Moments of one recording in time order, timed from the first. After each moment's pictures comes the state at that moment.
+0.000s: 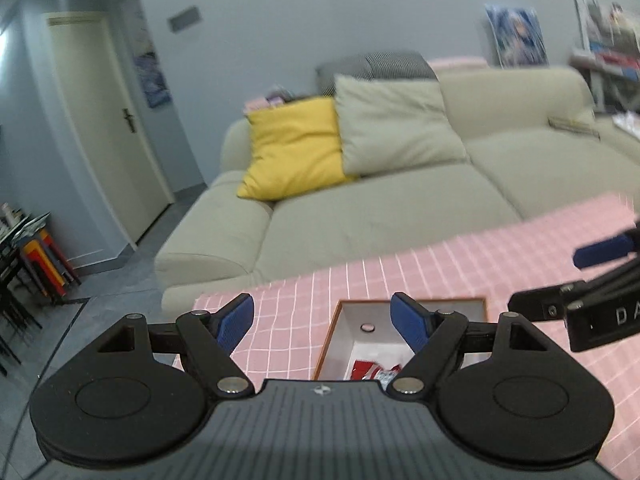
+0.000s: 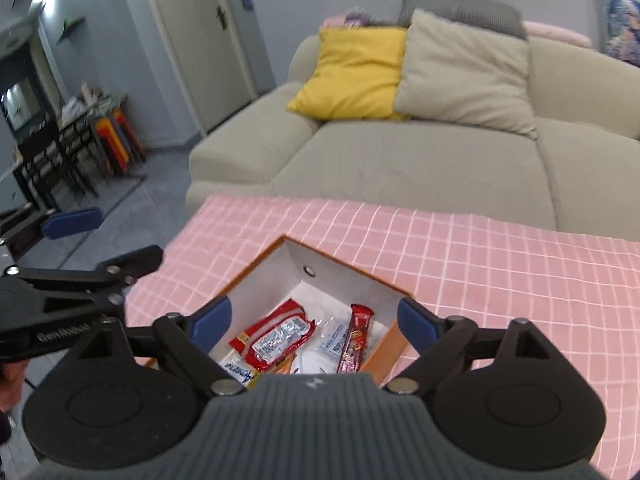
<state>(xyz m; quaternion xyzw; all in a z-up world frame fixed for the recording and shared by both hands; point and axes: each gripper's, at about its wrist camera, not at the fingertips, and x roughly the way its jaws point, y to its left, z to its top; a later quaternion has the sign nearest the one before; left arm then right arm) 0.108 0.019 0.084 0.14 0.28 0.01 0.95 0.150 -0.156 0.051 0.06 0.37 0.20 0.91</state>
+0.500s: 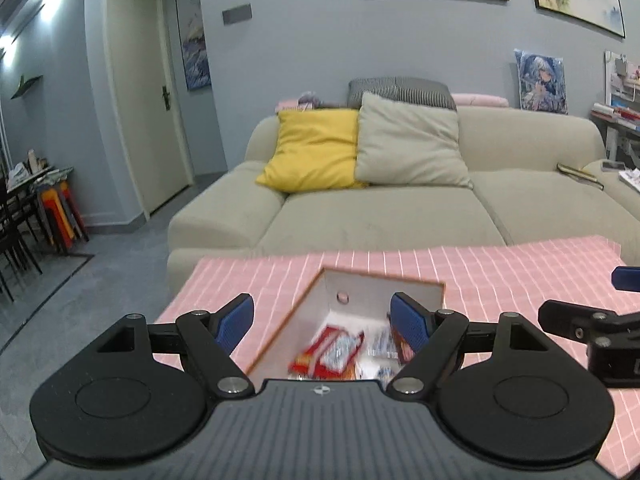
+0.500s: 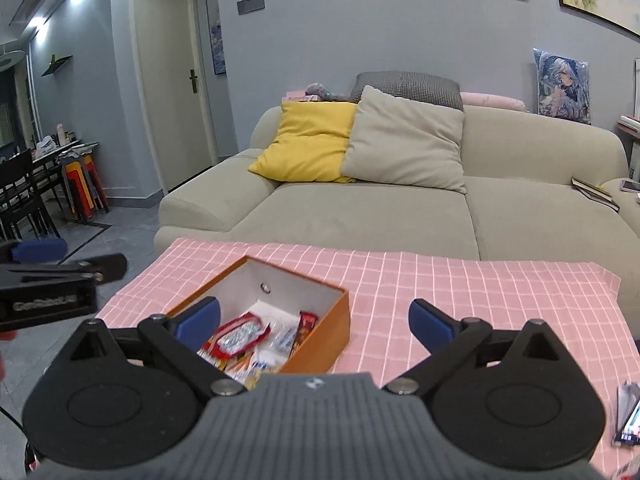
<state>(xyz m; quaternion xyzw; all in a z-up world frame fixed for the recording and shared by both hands) 0.027 0.006 0.064 0.06 0.26 0.04 0.96 0.013 -0.188 0.043 0.03 0.27 0.14 0.95</state>
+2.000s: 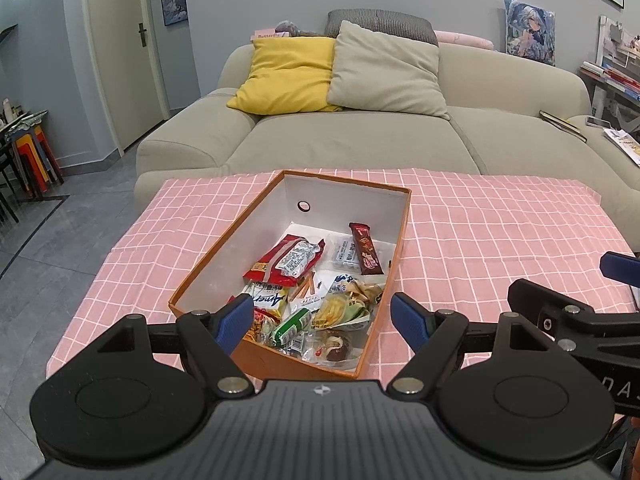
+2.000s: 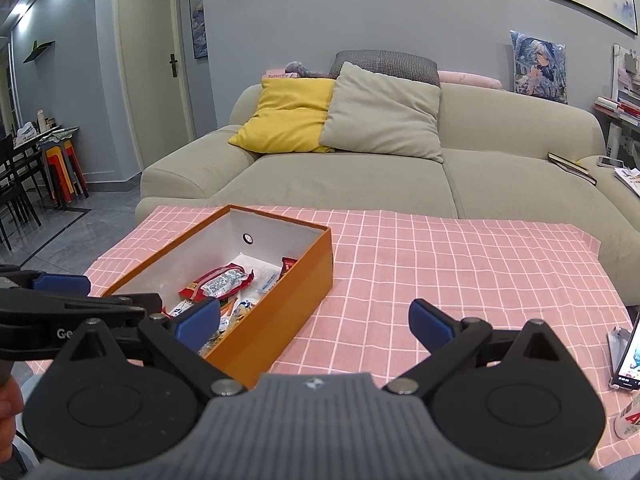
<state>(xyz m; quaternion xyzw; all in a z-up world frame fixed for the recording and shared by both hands) 0.002 -0.019 0.012 0.04 0.35 0.02 0.93 -0.025 -0.187 -0.009 0.02 0.29 0.10 0.95</state>
